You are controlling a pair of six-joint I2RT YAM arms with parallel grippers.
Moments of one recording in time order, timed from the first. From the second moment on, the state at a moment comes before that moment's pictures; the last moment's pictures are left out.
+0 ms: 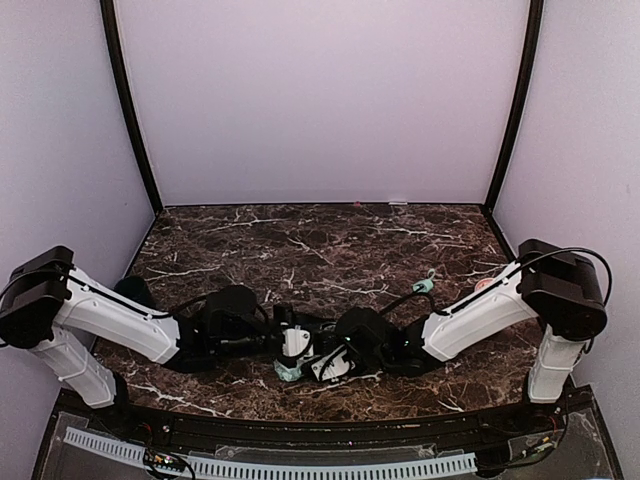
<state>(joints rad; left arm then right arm) -1.14 1.55 0.60 0.68 0.06 0.85 1.21 1.83 0.82 0.24 0.39 -1.22</state>
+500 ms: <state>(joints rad) -0.96 1.21 0.58 0.28 -0.07 0.14 1.13 1.82 1.11 -0.28 0.11 -0.91</state>
